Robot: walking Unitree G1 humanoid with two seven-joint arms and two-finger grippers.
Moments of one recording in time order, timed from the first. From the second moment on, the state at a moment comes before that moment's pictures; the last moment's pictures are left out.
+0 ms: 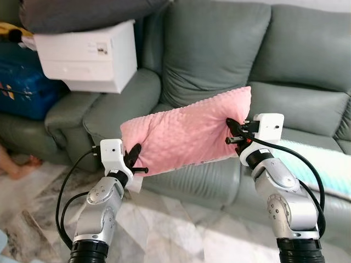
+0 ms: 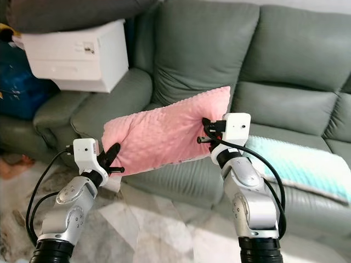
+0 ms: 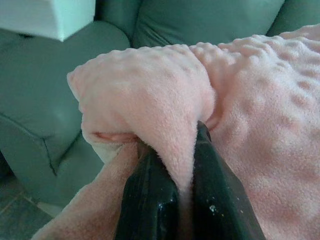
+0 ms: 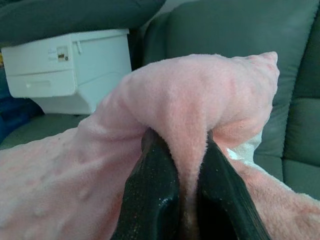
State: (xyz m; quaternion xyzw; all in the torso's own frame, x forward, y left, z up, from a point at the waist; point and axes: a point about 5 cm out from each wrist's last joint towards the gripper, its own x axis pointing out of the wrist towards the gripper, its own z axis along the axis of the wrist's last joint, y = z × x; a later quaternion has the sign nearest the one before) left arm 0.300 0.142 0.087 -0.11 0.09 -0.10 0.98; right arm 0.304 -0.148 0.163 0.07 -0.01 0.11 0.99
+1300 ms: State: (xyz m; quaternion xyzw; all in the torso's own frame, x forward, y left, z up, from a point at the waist) left arm 0.300 0.131 0.086 -0.12 0.09 -0.12 0.98; right arm 0.302 -0.153 0.161 0.07 -0.01 0.10 0.99
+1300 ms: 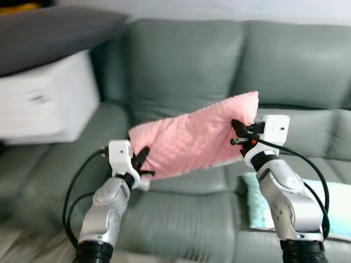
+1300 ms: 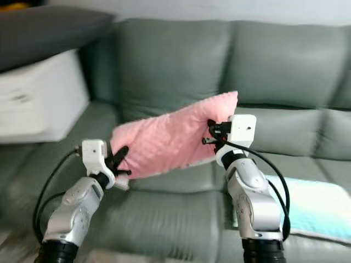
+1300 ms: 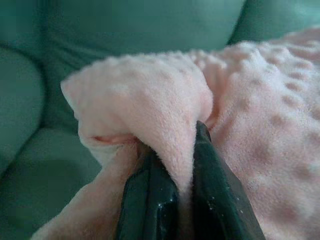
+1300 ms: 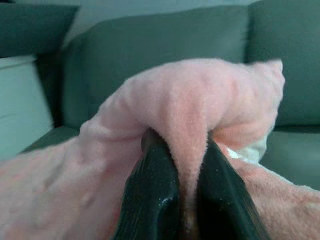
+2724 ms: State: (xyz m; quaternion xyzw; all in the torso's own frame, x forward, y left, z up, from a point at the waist) left arm 0.299 0.133 0.079 -0.10 0.11 -0.11 0.98; right arm 0.300 -0.150 0.155 0.07 0.00 0.11 0.99
